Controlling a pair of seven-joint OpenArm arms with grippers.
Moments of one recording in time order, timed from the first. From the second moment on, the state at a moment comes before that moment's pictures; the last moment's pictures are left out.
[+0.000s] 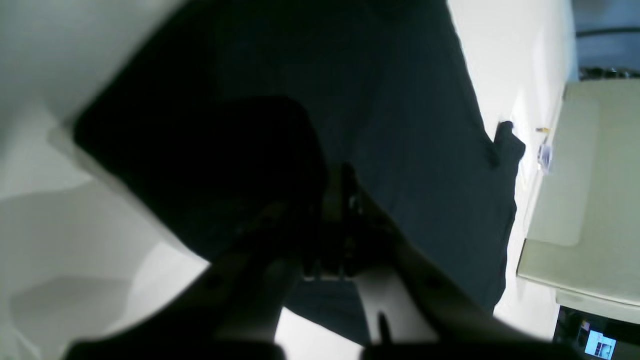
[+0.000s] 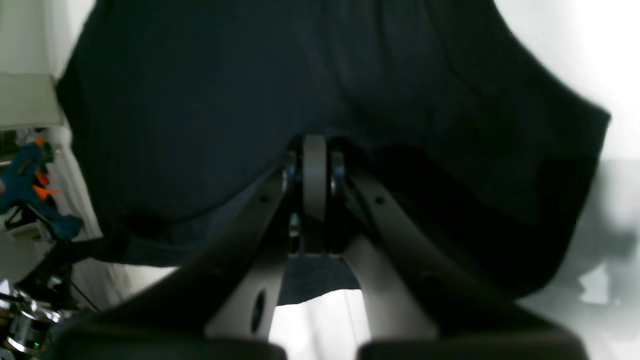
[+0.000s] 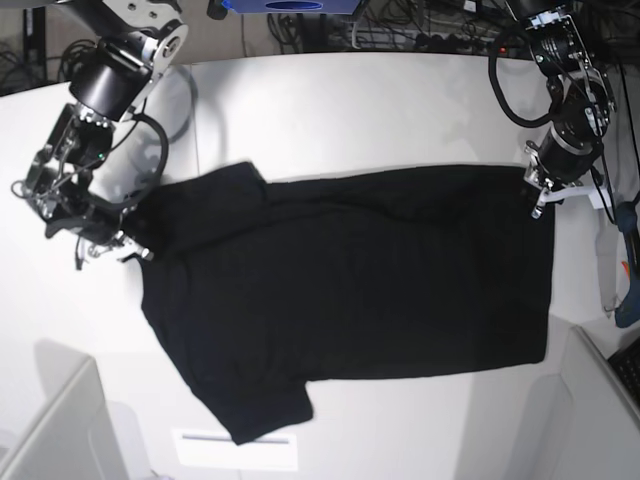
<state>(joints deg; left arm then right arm) 14.8 -11.8 -32.6 97.1 -62.2 11.4 48.9 12.0 4.7 34.6 79.5 36.6 15.9 -75.3</state>
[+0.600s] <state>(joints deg) 10.2 -13.4 -32.7 93.1 -62.5 11.4 48.4 14.7 7.1 26.2 73.3 36.8 12.1 -66.8</state>
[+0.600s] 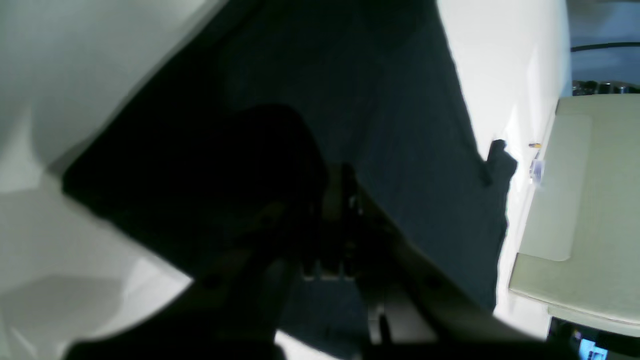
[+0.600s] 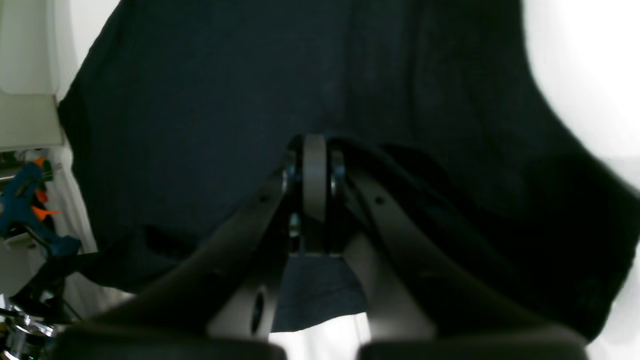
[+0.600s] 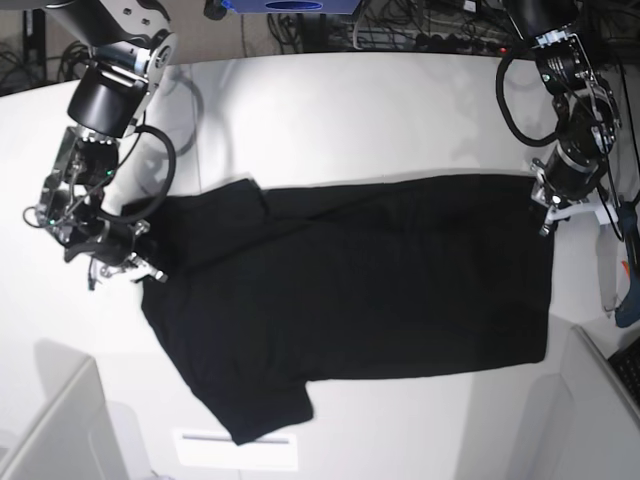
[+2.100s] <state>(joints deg) 21.0 -7.8 -46.6 100.4 -62.0 6.3 48.7 -4.3 0.4 38.2 102.8 36.9 11.7 -66.9</state>
